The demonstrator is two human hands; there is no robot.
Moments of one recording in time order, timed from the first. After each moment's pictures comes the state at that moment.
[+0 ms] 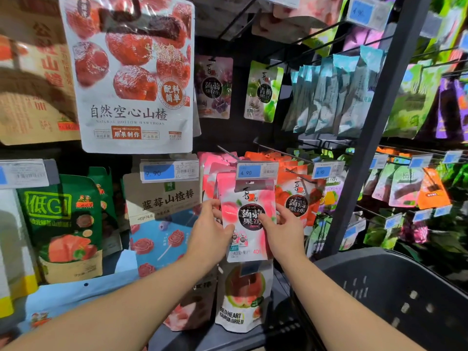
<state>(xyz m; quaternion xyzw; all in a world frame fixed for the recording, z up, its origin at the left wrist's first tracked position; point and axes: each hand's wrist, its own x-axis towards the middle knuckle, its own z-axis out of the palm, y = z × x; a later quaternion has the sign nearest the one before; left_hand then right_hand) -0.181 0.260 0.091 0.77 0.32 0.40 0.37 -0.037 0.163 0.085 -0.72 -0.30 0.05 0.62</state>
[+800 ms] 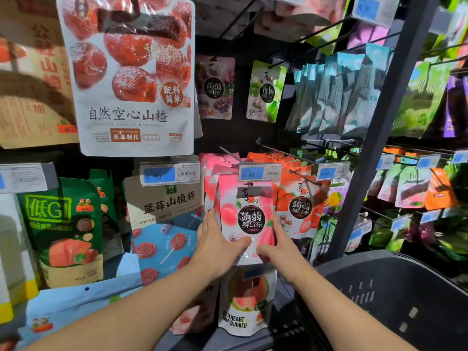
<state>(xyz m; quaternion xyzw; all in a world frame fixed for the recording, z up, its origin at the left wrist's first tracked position) -0.173 0.267 0.064 0.80 0.38 0.29 0.37 -0.035 0.149 0.066 -0.69 -0.40 0.26 0.54</state>
